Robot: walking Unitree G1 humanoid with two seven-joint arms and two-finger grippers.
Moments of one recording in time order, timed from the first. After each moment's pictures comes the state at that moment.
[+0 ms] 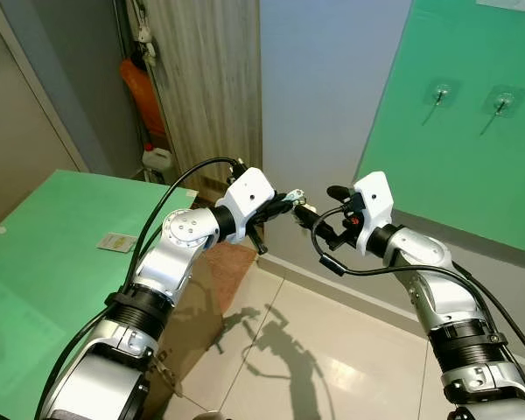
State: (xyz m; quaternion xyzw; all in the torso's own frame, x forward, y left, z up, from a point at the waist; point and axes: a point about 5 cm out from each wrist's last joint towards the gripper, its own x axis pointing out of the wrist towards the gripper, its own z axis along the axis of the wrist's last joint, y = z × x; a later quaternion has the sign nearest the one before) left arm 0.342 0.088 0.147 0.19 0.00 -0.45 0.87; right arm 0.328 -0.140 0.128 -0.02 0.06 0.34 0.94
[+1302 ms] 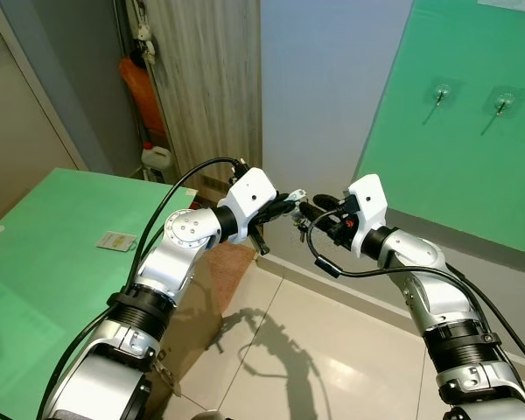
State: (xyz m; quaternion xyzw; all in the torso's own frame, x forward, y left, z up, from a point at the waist) left arm 0.341 0.085 0.147 0.19 0.00 -0.46 0.87; right arm 0.328 -0.134 0.123 -0.02 0.06 0.34 0.94
